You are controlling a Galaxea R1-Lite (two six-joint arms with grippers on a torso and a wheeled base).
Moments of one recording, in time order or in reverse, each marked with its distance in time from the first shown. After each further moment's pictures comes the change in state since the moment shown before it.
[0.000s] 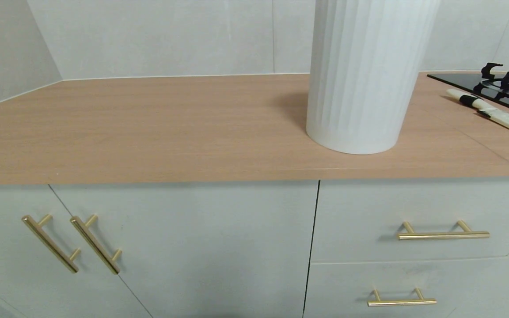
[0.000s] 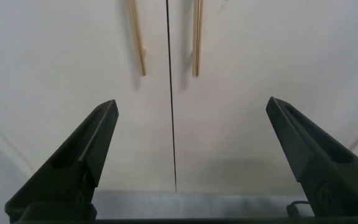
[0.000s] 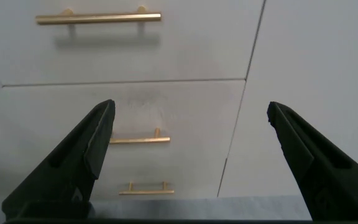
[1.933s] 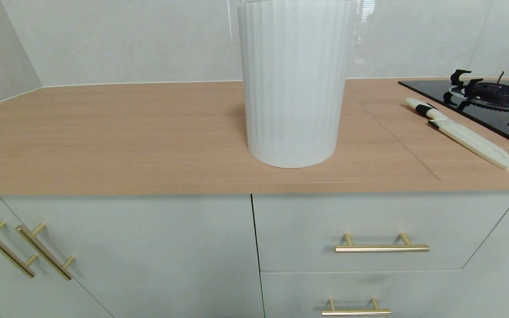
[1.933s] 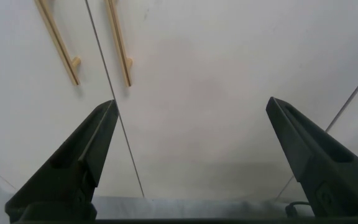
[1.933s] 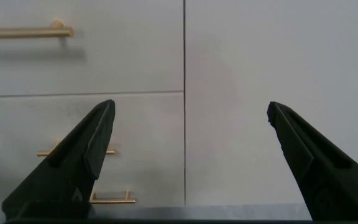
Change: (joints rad) left arm 0.000 0.000 -0.001 -0.001 0.000 -0.002; right arm 0.000 0.000 0.000 0.000 0.000 0.000
